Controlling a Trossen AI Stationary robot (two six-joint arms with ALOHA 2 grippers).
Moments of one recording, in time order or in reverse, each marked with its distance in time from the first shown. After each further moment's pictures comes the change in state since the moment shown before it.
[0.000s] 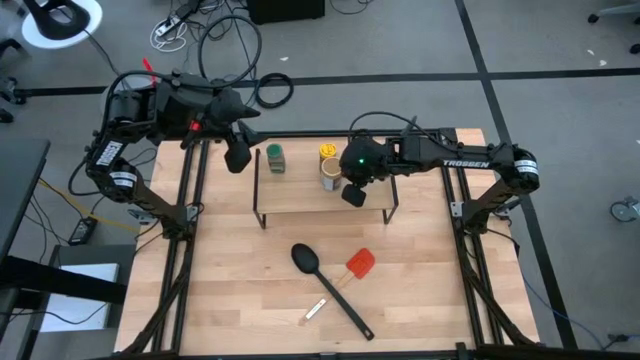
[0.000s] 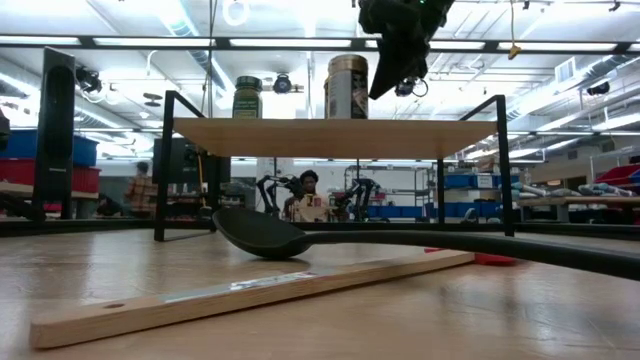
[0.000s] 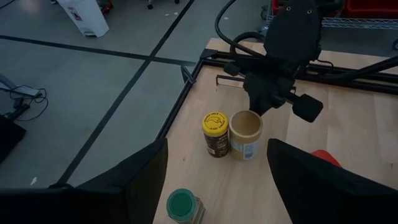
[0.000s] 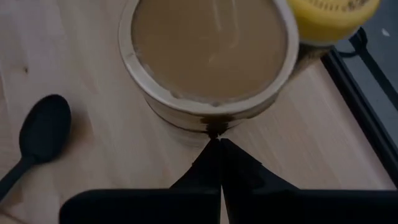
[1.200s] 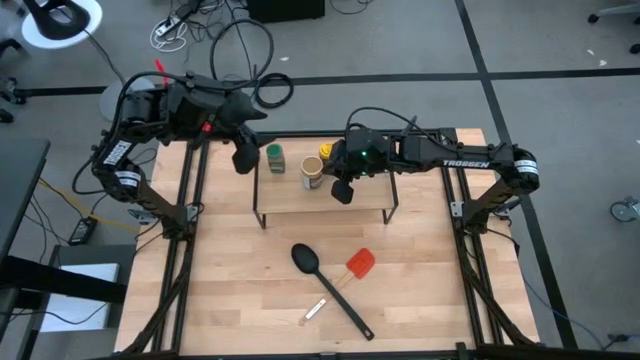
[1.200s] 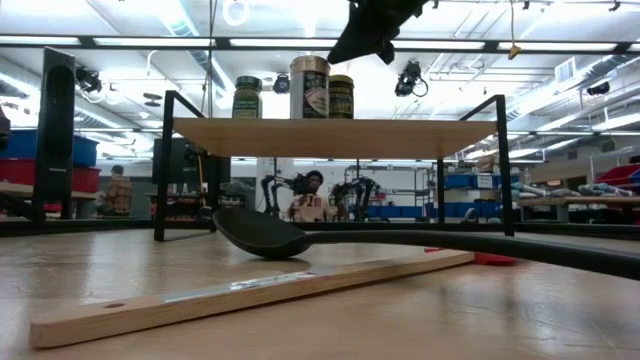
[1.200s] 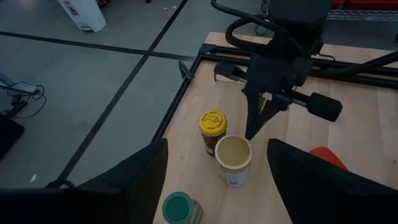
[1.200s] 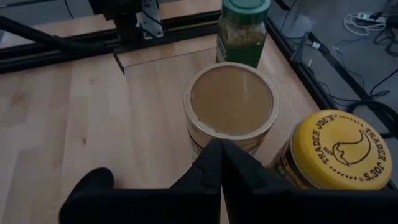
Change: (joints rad) left arm 0.000 0.034 0.000 0.007 0.003 0.001; right arm 0.001 0.000 0.000 0.316 -0.104 -0.081
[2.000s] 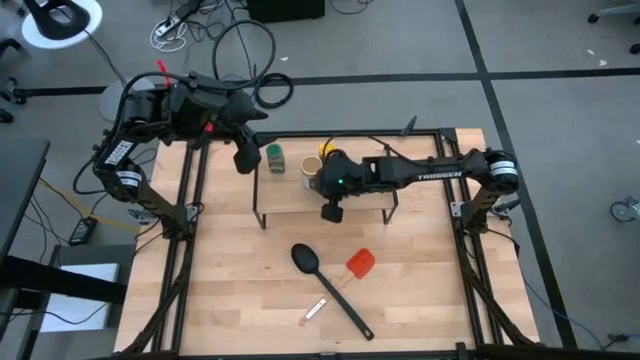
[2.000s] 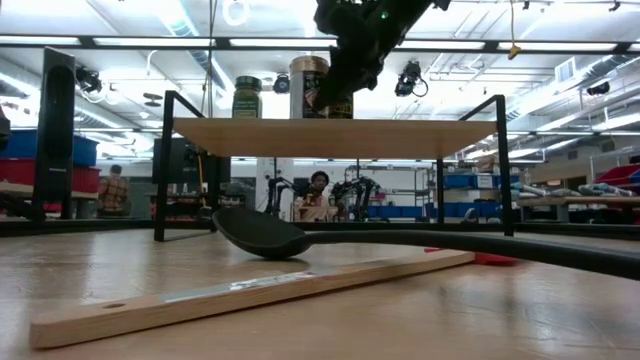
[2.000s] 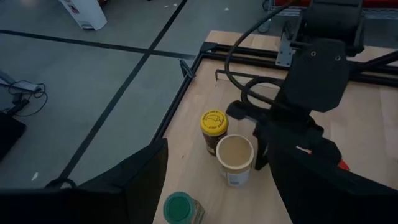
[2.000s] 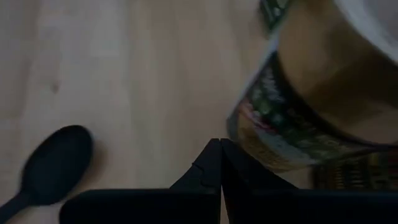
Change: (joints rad) left arm 0.000 0.005 0.000 0.000 -0.004 0.001; right arm 0.094 0.161 -0.015 0.012 0.099 -0.077
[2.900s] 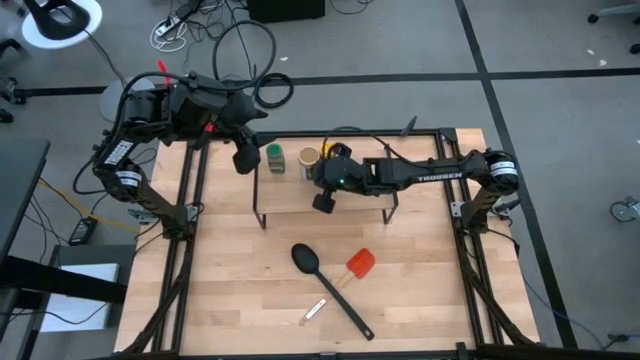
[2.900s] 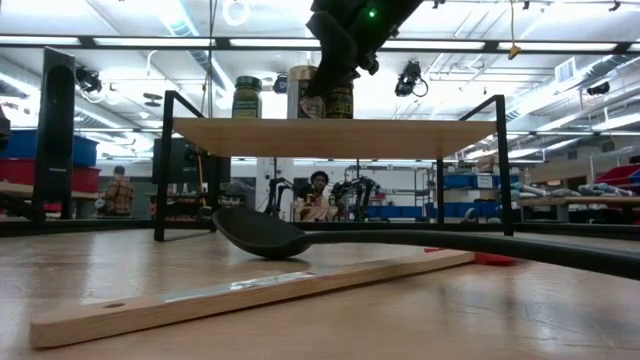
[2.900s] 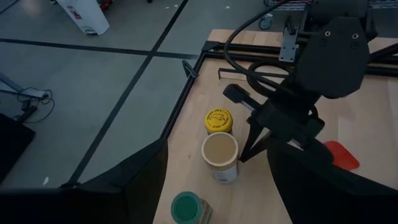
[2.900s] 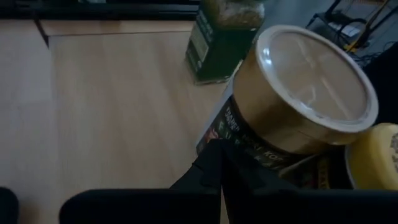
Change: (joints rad) left arm 0.000 0.000 0.000 -0.006 -0.012 0.045; right arm 0.012 0.002 0.000 0.132 0.256 -0.012
